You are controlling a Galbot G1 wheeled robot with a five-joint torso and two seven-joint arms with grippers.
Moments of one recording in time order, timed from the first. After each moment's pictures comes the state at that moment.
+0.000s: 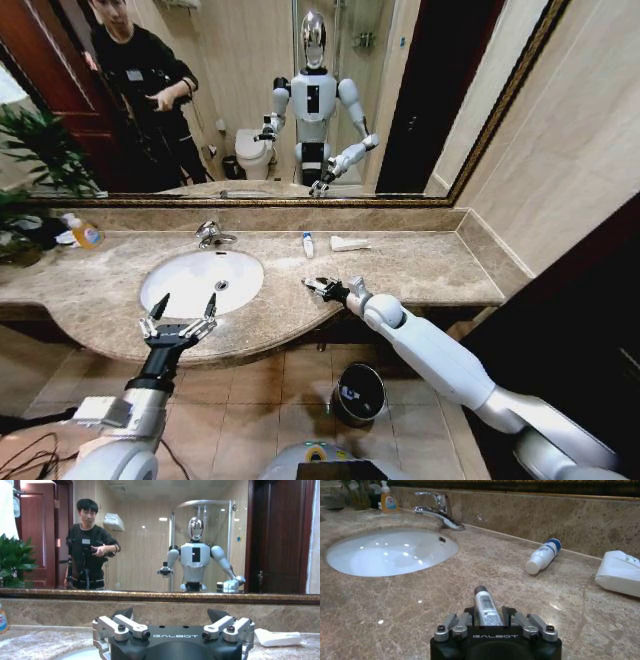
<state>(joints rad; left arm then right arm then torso) 1.84 -1.36 -0.82 -2.47 -0.37 0.04 0.05 -0.62 1.02 -0.23 1.58 0.58 -0.34 -0.13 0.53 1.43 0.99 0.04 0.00</state>
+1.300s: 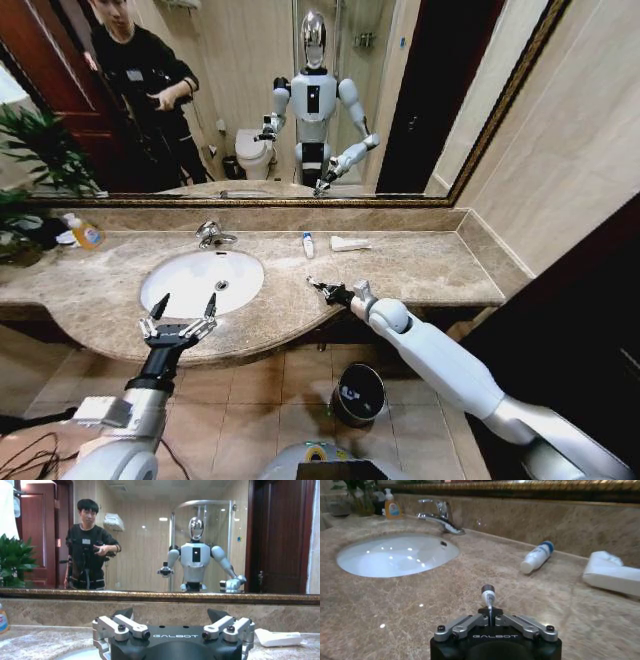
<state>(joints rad) 1.84 -1.36 -0.82 -2.47 -0.37 0.04 0.05 -0.72 0.94 -0.14 1.68 0.59 -0.33 -0.15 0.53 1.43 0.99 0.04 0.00</state>
